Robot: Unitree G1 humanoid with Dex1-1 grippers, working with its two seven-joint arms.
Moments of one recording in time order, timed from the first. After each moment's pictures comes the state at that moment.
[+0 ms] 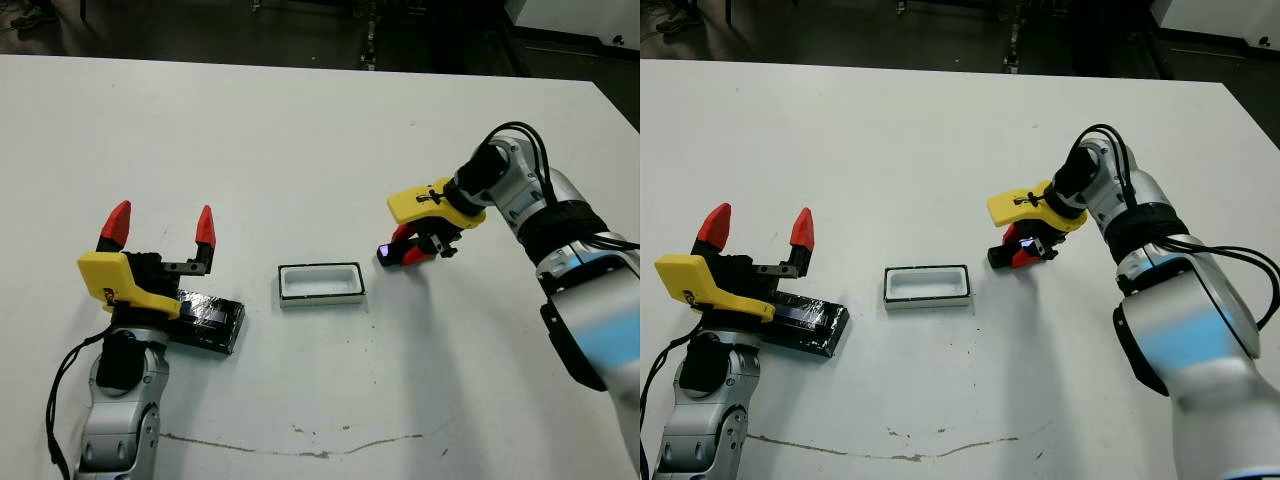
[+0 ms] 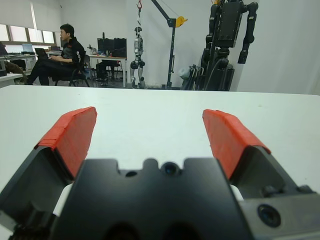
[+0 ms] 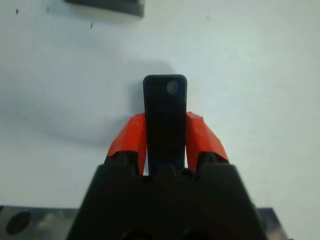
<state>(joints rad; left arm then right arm) 0.08 0.13 0.10 -0.26 -0.14 -0.08 -0.07 -1.12 -0.46 0.46 1.09 -0.37 -0.26 1.44</state>
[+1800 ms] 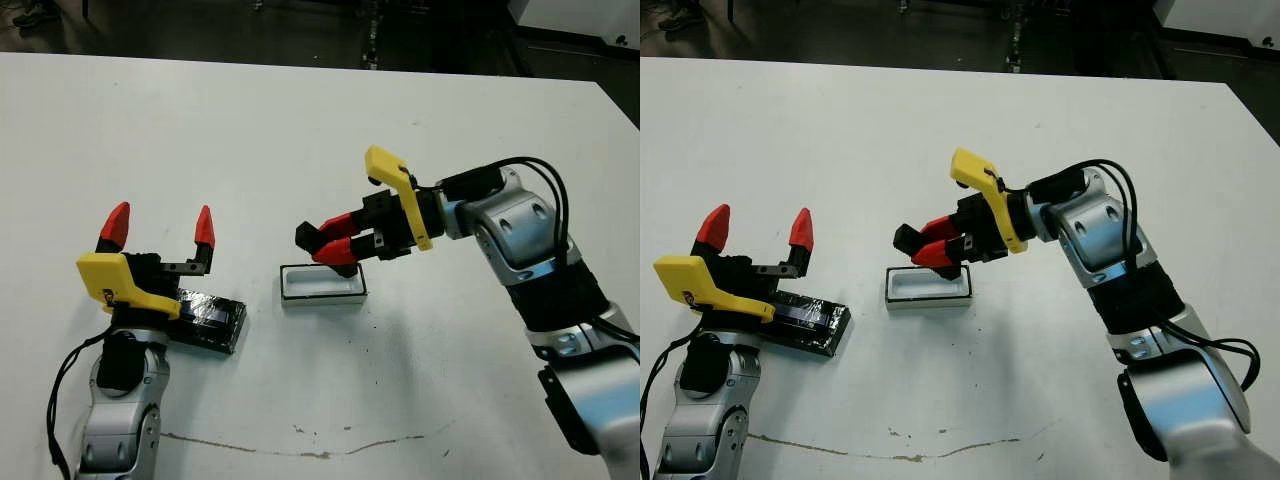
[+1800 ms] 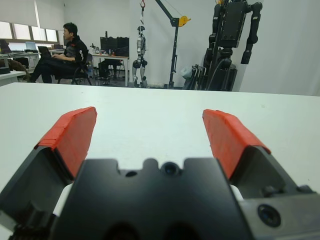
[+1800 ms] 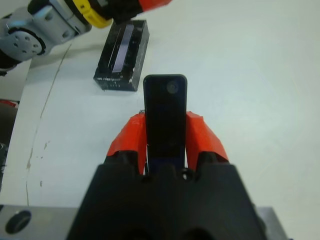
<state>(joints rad) 0.08 0.13 0.10 -0.26 -0.15 -0.08 -0.07 -0.81 -0.44 0.39 0.18 0.17 0.69 1.30</state>
